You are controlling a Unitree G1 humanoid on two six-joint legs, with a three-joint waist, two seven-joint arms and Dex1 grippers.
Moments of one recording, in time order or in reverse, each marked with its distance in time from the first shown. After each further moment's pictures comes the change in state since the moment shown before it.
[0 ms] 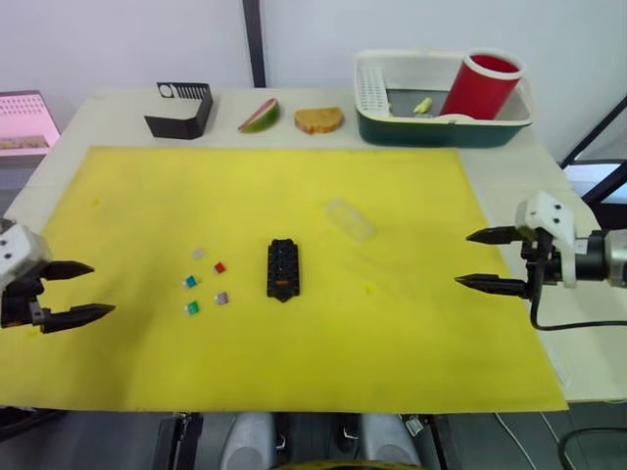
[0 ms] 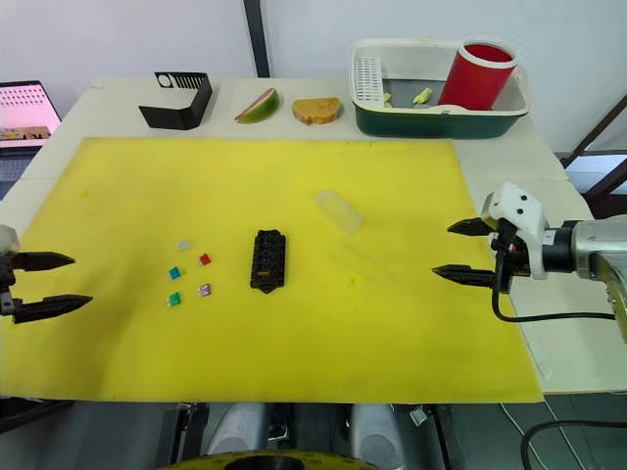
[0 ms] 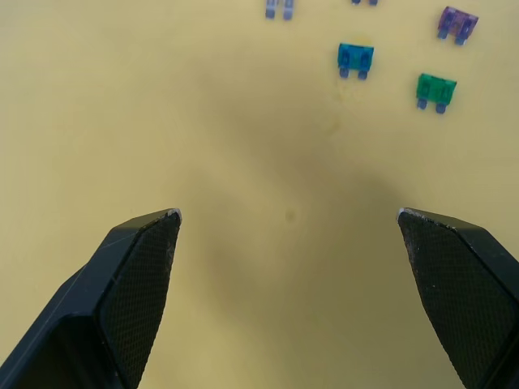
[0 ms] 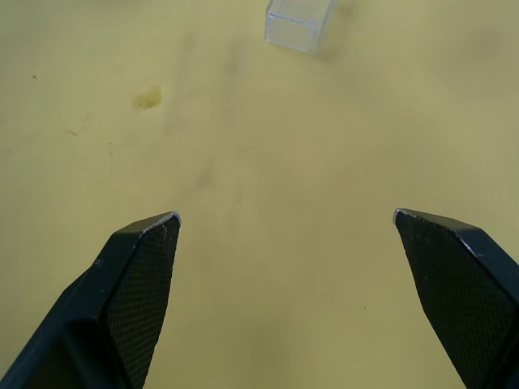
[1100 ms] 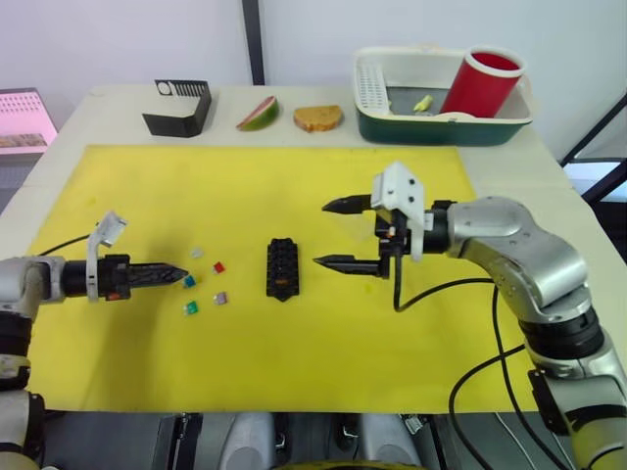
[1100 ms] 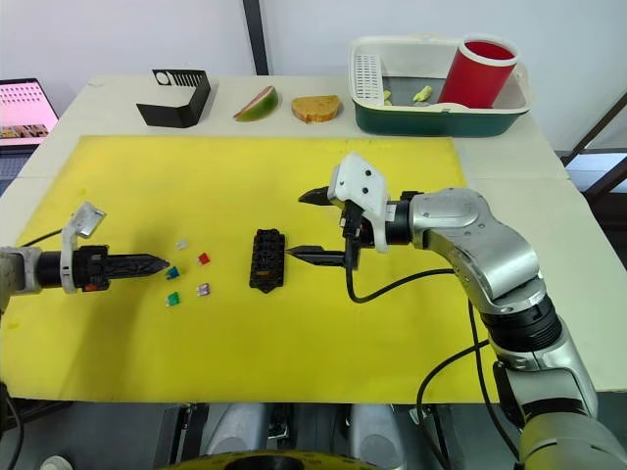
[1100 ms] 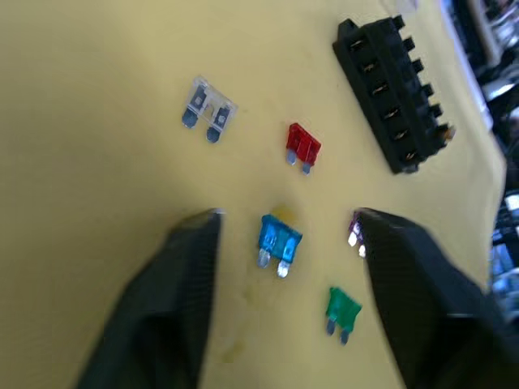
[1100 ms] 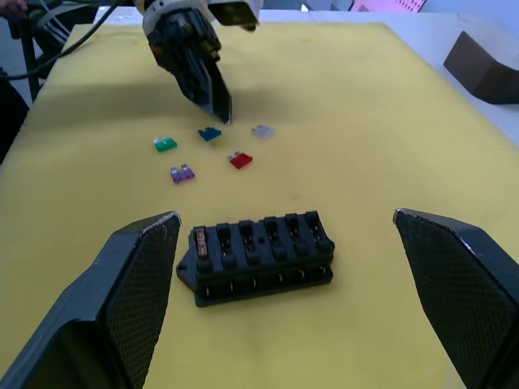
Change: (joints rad) left arm -0.578 -0.219 -0.443 0.394 -0.135 0.595 -0.091; right arm -0.423 0.471 0.378 -0.255 0.059 0.162 -0.300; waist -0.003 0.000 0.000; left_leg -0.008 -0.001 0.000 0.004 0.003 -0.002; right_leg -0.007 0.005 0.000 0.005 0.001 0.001
